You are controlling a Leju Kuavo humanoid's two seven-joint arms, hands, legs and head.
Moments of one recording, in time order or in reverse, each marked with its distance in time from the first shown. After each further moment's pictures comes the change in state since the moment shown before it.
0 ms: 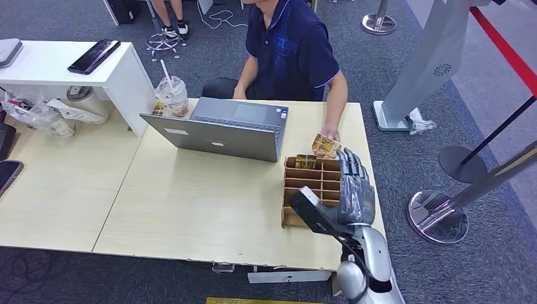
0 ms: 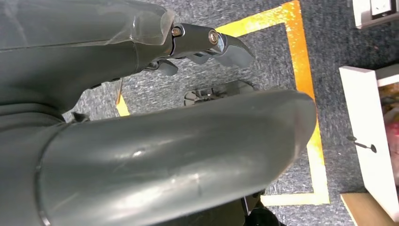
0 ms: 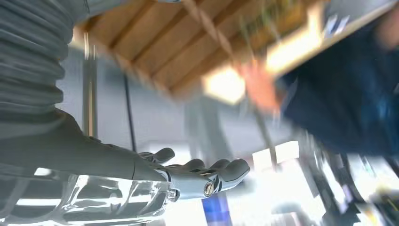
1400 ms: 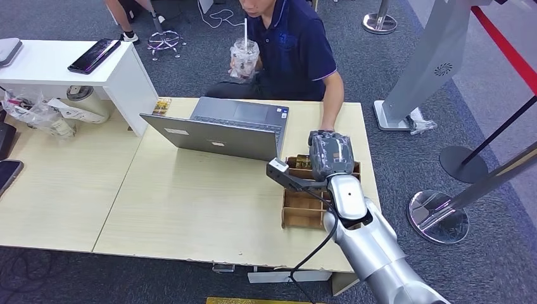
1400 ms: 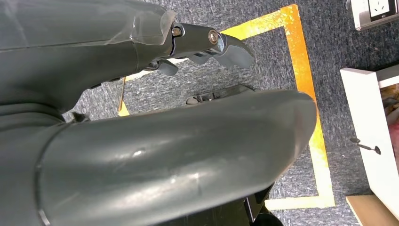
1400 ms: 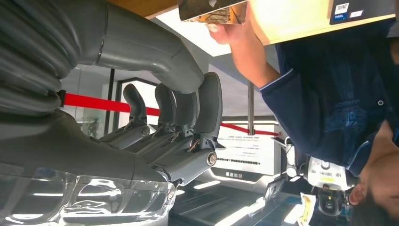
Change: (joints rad) left arm -0.002 0.016 -0.014 0.000 -0.010 -0.008 0.000; right arm -0.402 -0.025 0.203 0.465 0.137 -0.005 0.089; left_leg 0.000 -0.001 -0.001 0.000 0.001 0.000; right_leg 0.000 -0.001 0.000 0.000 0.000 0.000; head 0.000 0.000
